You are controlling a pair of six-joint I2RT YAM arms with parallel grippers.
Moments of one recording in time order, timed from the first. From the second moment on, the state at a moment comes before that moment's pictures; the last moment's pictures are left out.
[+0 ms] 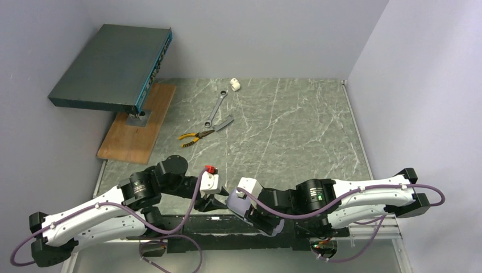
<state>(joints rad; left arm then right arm) -1.10 0.70 0.75 -0.43 0.53 0.13 1.63 1.03 1.05 -0.94 0.20 0.43</state>
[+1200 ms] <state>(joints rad) -1.10 0.69 0.72 -0.38 0.52 0.09 1.64 0.99 1.04 -0.95 0.23 0.45</state>
